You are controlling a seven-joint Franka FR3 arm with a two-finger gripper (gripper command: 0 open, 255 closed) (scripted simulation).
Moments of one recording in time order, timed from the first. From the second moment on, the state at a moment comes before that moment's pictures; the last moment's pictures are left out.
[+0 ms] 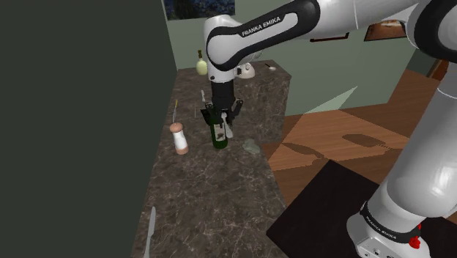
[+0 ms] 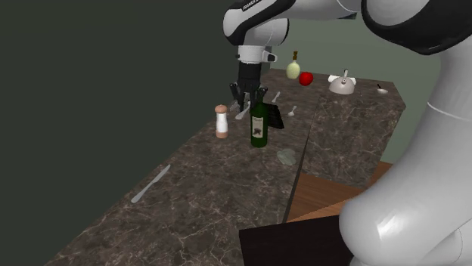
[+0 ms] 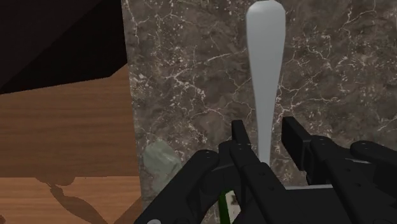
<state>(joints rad) -0.06 0.09 0.34 -1.88 0.09 1.87 0.79</state>
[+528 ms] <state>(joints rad) -0.15 0.21 0.27 -1.71 0.04 1.80 0.65</state>
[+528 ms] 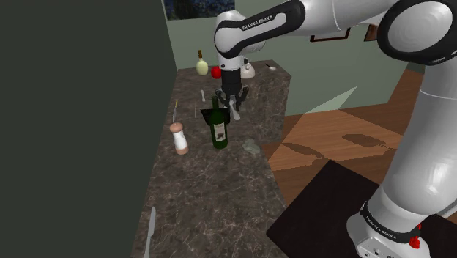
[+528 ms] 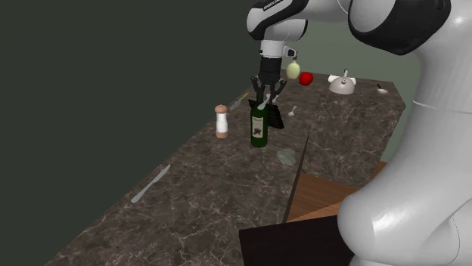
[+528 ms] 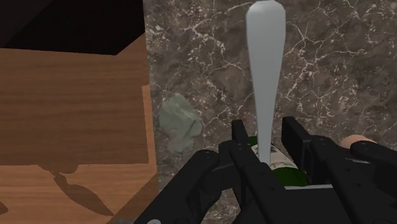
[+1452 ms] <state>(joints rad) -0.17 0.32 0.24 -1.68 0.02 1.88 0.60</state>
